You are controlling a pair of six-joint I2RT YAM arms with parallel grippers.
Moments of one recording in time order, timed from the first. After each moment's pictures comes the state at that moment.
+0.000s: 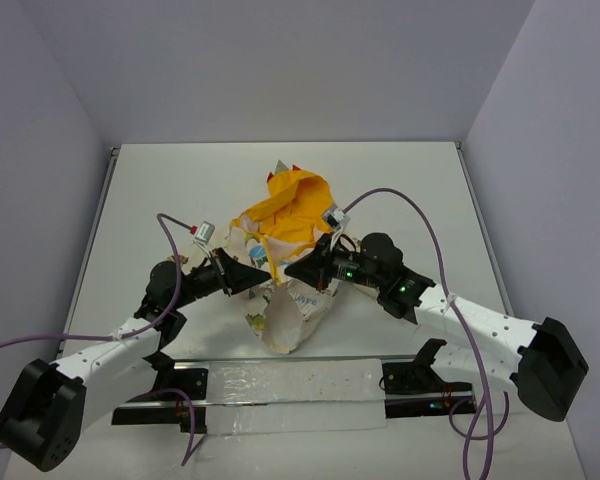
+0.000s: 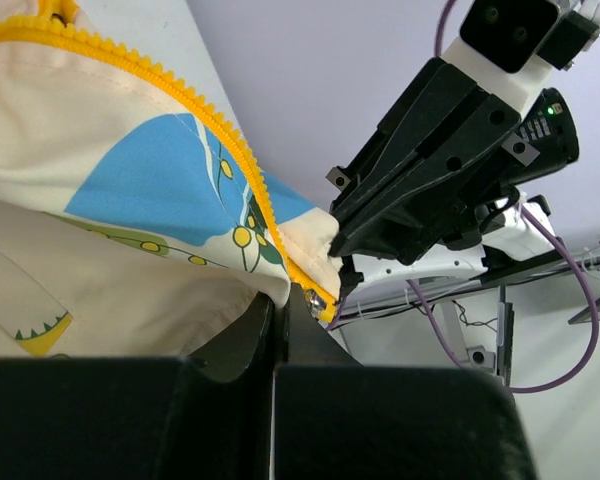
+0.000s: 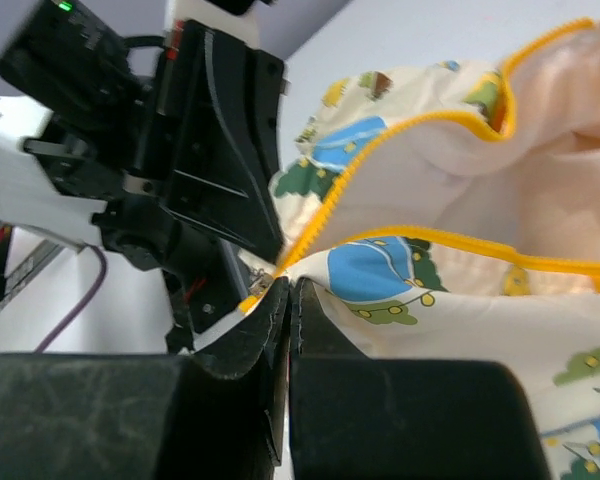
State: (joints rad) left arm -0.52 0.93 0.20 0.79 0.61 -1.19; right arm 0.80 1.05 0.59 0.35 -0.41 0.52
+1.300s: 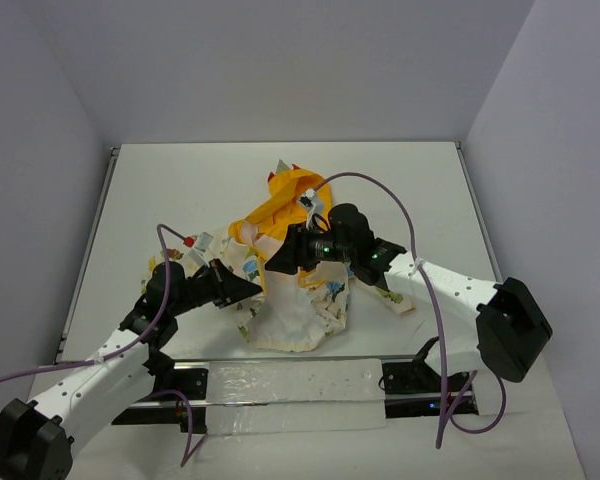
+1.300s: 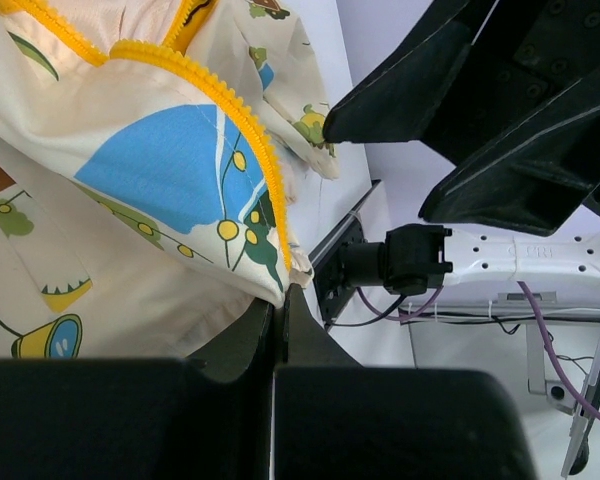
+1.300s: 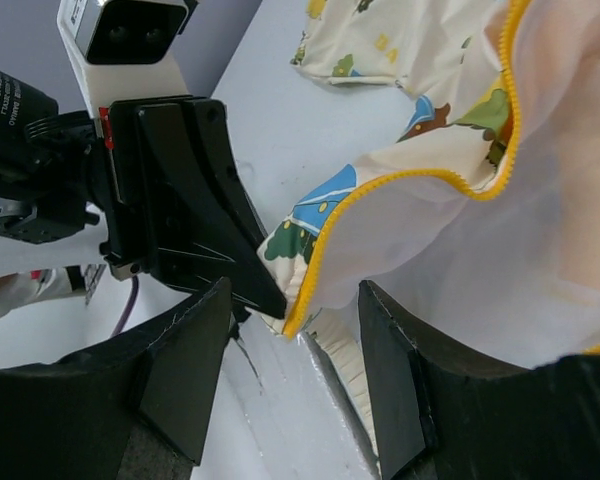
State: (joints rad) left arm -0.52 0.70 0.25 0.20 0.50 -1.00; right arm 0.75 1.33 0.84 0.15 -0.52 0.66
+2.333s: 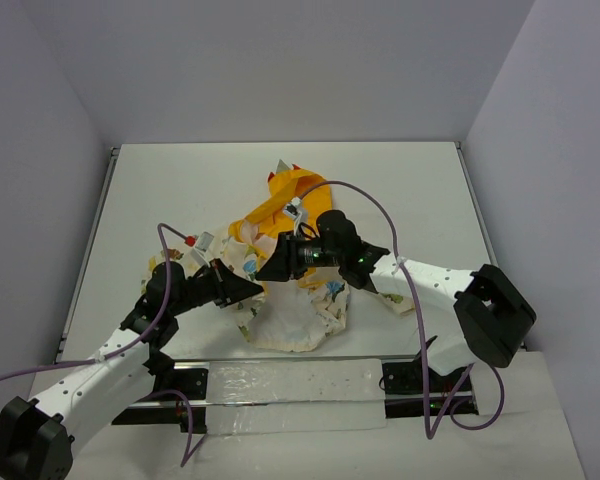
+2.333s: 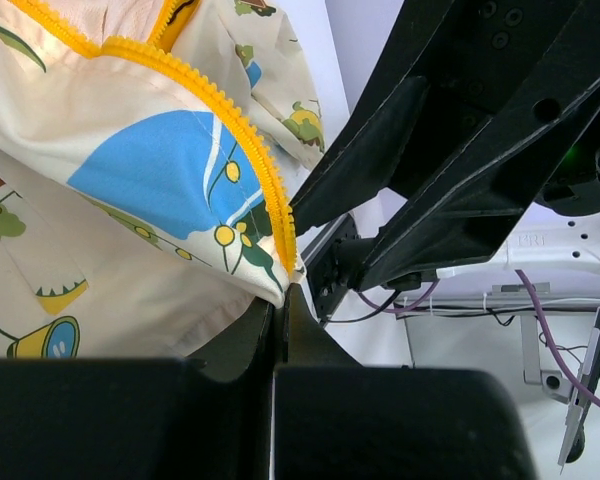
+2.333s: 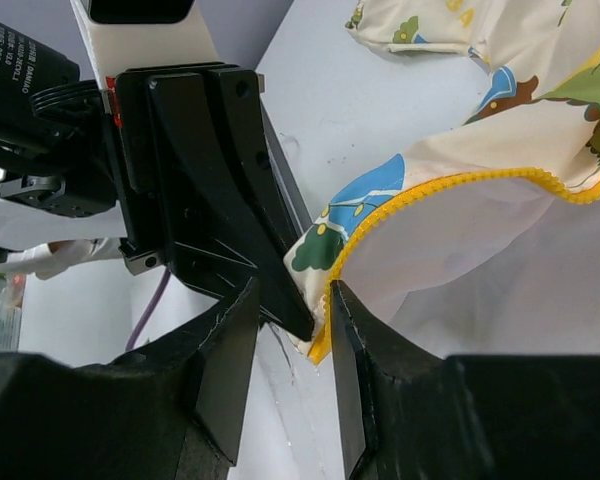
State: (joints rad) left arm -0.52 0.71 0.25 0.24 0.53 -1.01; right arm 0.80 1.44 0.82 0.32 -0.63 0.75
